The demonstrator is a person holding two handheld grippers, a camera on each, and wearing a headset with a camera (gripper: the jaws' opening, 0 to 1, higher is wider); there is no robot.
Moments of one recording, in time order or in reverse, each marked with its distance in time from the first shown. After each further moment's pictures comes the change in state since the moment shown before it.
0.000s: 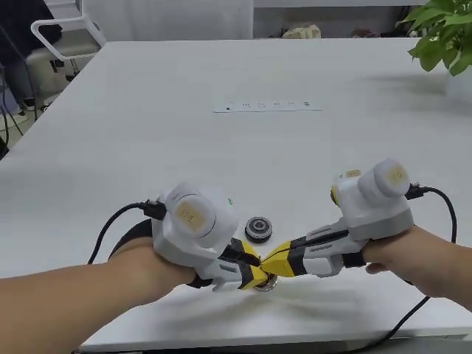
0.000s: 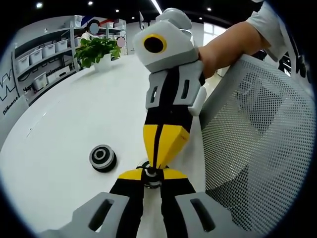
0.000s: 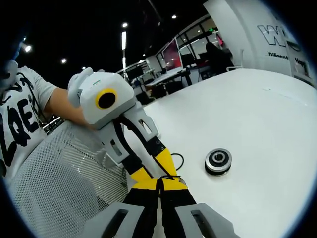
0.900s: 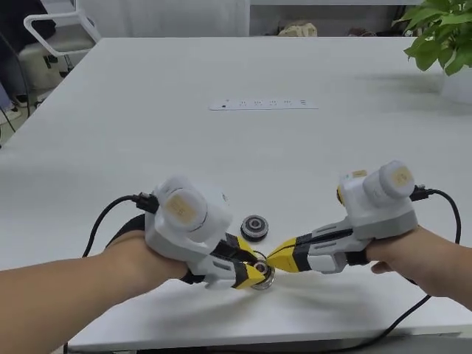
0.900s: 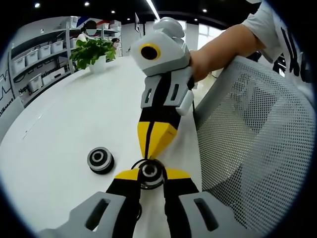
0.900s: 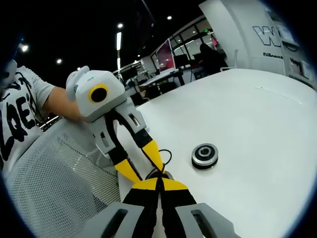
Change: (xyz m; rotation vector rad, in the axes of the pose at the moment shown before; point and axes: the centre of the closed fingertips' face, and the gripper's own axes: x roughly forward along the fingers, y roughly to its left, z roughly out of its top) left arm -0.004 -0.004 0.003 0.004 -0.018 -0.064; right arm -0.008 -0.011 -0.006 0.000 -0.003 -0.053
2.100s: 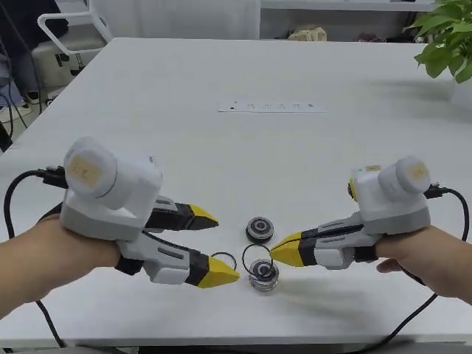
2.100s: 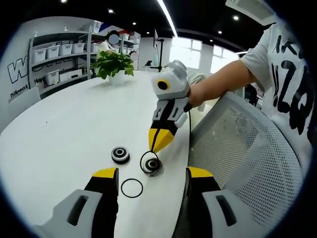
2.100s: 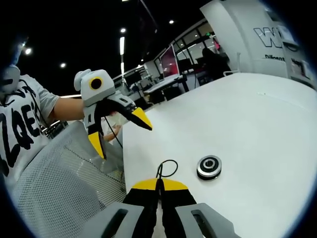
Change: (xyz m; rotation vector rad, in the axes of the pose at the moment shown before) left arm -0.090 0.002 0.014 -0.143 -0.142 0.081; right arm -0.005 0.009 0.021 -0.001 -0.041 0.041
